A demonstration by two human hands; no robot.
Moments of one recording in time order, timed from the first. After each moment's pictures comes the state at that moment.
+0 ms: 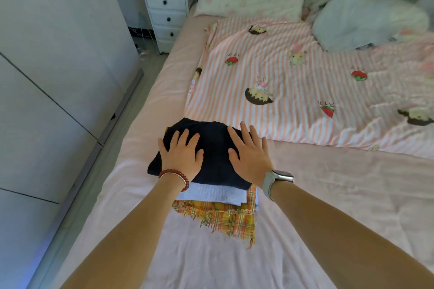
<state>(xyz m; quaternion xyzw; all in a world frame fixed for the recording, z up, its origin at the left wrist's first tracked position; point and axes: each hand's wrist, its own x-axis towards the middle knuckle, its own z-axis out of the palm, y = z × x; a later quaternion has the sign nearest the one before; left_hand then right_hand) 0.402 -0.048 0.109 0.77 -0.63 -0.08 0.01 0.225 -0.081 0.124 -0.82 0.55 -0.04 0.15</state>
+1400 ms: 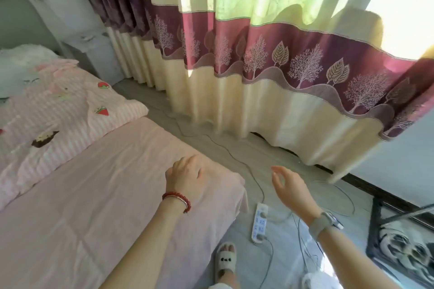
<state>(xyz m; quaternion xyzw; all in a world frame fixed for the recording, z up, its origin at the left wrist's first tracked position) -0.504 0.278 0.239 0.36 -0.91 -0.20 0.05 -0.641 0.487 0.254 -0.26 0.92 -0.25 0.16</state>
